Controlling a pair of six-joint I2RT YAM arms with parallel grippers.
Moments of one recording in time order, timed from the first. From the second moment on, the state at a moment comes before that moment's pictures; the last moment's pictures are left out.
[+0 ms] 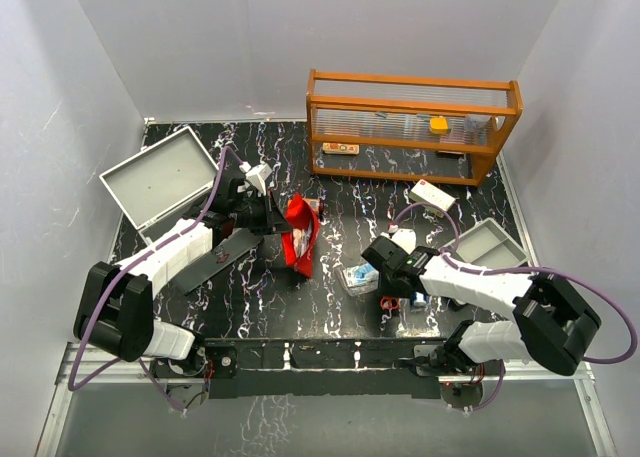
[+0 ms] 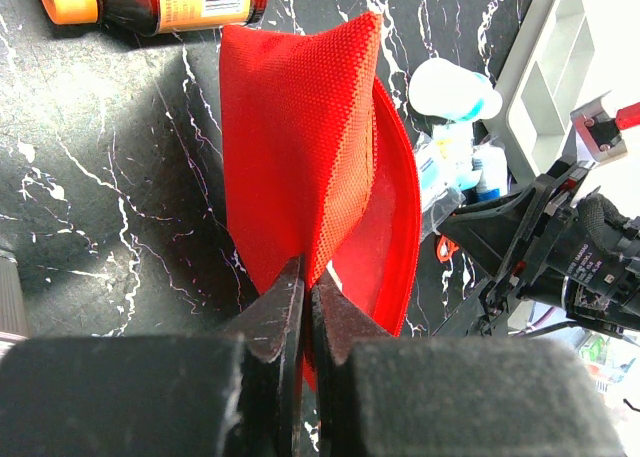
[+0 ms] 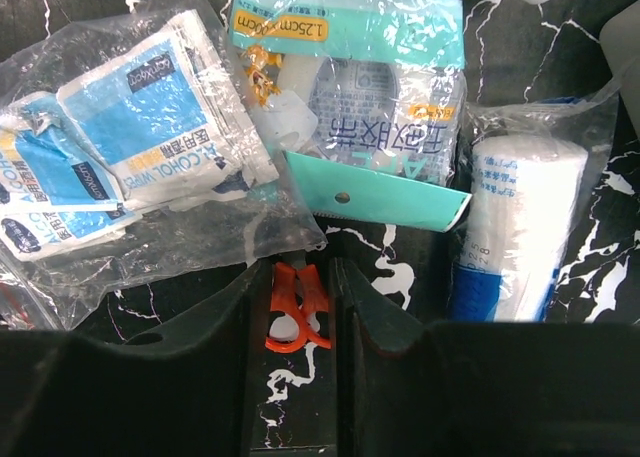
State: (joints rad) left arm -0.39 1.38 0.84 -0.18 0.51 -0.47; right arm 0.81 1.27 0.62 -0.63 0.32 0.88
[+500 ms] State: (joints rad) left arm -0.39 1.38 0.84 -0.18 0.51 -0.47; right arm 0.81 1.21 0.62 -0.66 0.28 0.89
